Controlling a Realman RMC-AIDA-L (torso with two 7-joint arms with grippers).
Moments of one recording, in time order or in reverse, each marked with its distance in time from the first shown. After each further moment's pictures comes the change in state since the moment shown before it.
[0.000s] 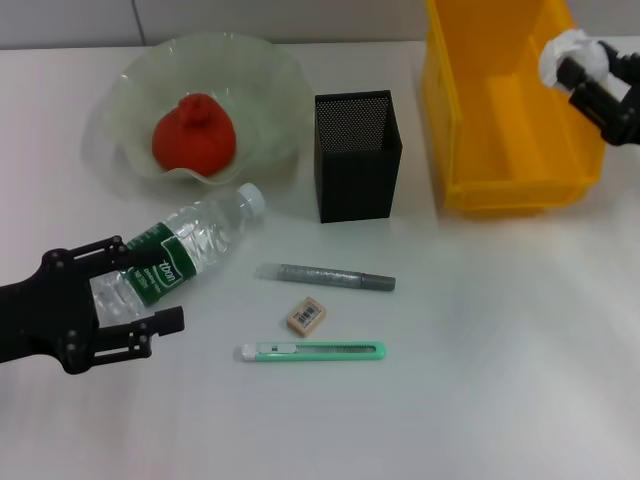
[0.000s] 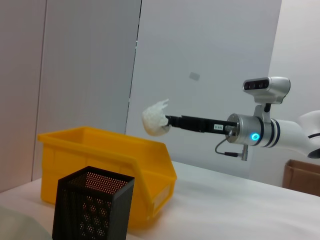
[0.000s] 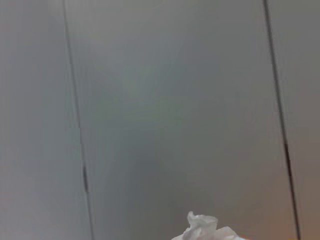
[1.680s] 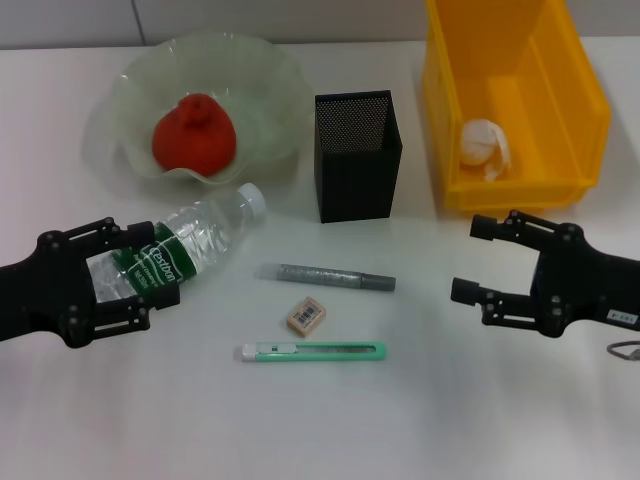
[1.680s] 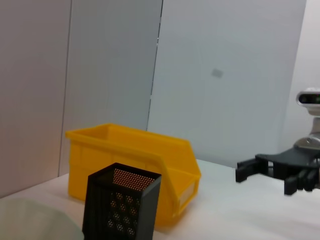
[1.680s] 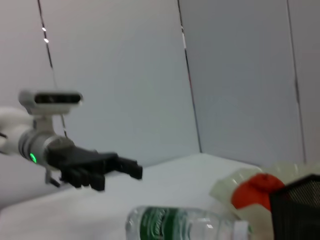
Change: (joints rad) left arm -0.012 -0.004 -0.025 0.004 0.001 -0.056 -0.018; right arm -0.101 -0.019 -0.417 -0.053 -0.132 -0.253 0.050
